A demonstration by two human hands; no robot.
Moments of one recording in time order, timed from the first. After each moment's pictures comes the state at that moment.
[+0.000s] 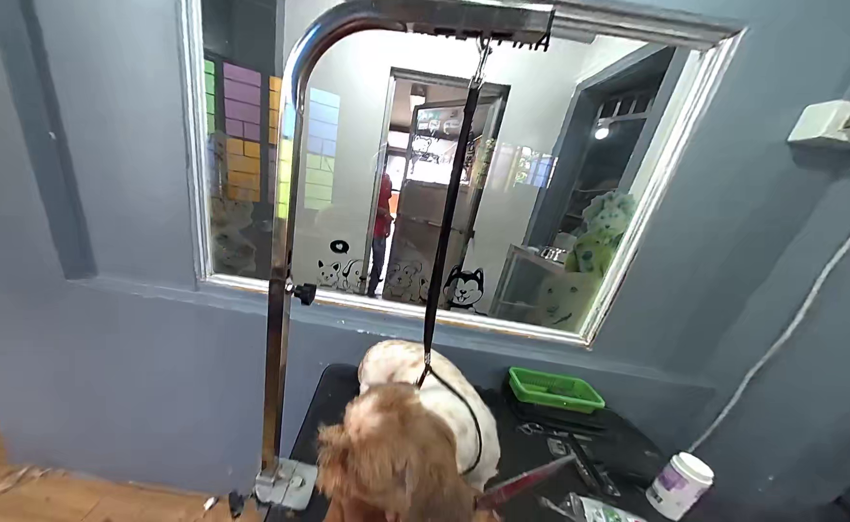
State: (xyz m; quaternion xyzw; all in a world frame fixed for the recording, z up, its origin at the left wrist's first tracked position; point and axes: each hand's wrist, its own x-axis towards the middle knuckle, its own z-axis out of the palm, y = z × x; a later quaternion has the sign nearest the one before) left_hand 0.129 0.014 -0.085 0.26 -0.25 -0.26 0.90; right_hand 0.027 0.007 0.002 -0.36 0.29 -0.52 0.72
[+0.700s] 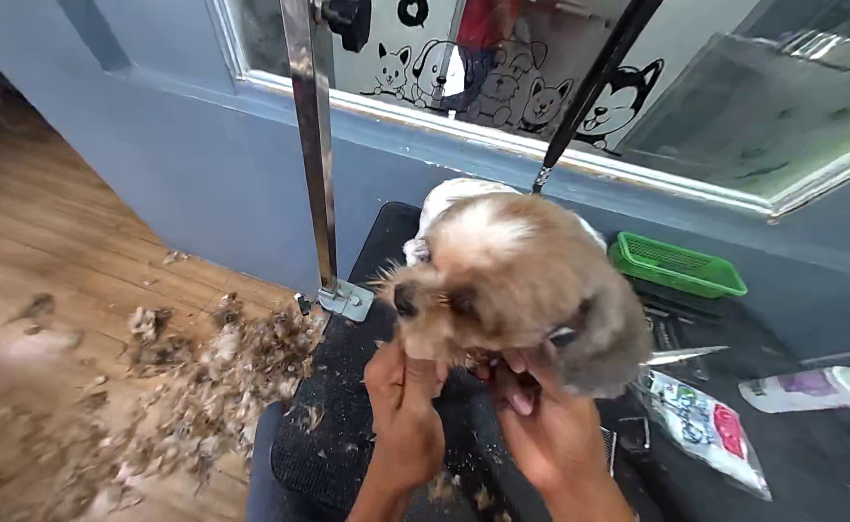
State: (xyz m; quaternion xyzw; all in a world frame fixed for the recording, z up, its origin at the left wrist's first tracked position) left_hand 0.129 0.042 -0.044 0.37 -0.32 -0.18 0.85; right_hand 0.019 -0.026 -0.031 -0.36 0.24 -0.48 0.76
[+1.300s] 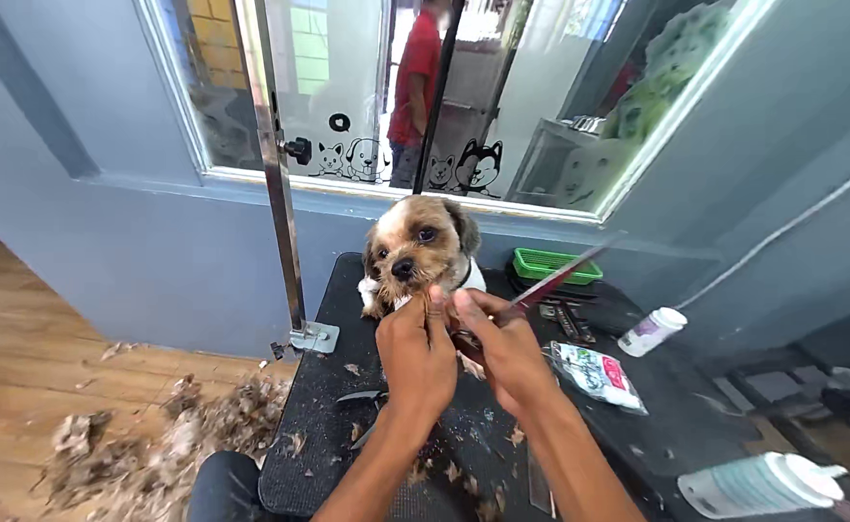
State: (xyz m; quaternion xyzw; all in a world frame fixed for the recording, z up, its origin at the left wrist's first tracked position) left_hand 0.098 0.035 0.022 0.58 -0.46 -0.04 0.67; right_hand -0.007 -0.004 0.049 -0.63 0.29 -0.44 0.57
